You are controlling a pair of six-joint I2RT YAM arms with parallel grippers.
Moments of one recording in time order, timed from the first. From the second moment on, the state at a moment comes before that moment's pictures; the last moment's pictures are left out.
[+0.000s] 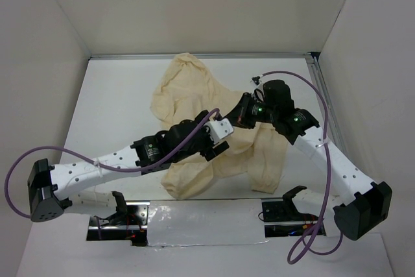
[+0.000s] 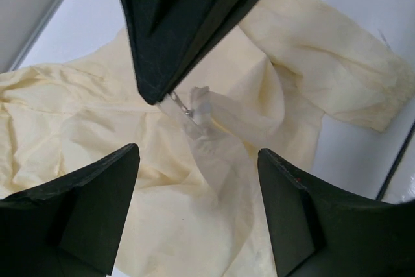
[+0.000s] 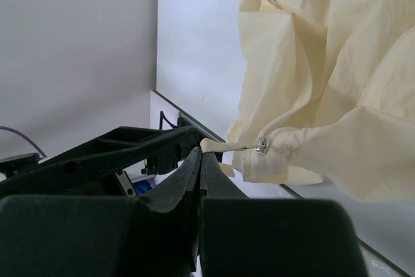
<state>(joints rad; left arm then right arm) -1.12 1.23 1.04 -0.21 -0.22 0.19 0.47 1.12 1.05 -0.46 -0.49 0.88</state>
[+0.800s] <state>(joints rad) -1.13 1.41 1.05 -0.07 -0.40 0.18 0.47 1.10 1.02 -0.46 -0.47 0.94</state>
